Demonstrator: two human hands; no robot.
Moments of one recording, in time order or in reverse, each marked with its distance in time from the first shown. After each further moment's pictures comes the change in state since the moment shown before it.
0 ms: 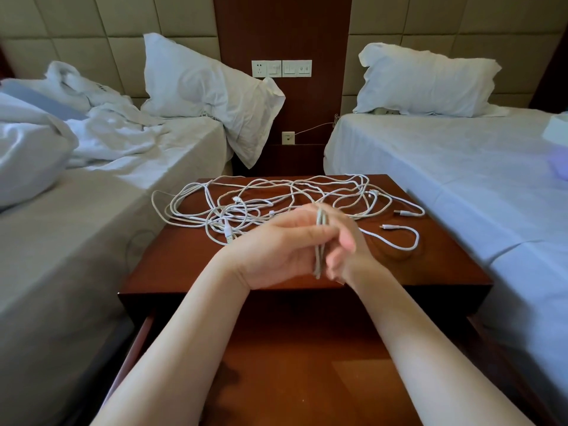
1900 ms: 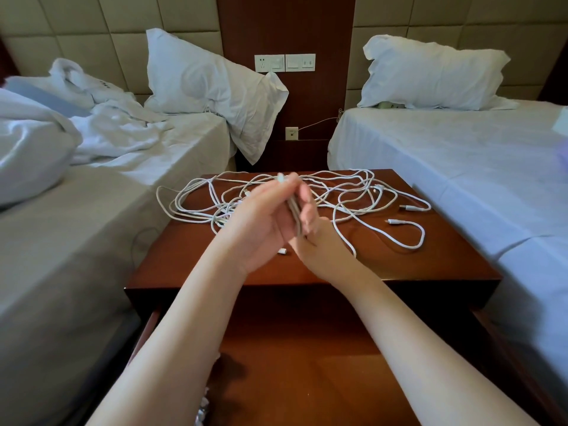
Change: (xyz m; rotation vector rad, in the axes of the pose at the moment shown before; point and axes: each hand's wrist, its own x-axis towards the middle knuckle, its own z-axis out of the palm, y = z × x) left_hand -0.001 0.005 -0.013 -0.104 0.360 0.230; right_hand -0.008 -0.018 0.041 -0.522 -0.118 0.109
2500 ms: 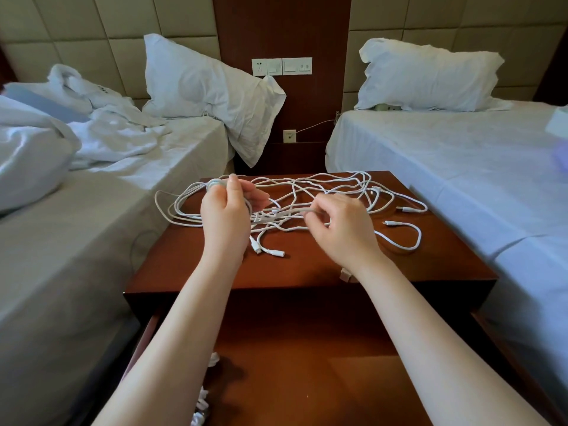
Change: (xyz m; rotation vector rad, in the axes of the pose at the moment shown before) left_hand 0.004 -0.007 -0.031 0.601 0.838 0.341; right_hand 0.016 0.043 -0.027 0.108 0.468 -0.348
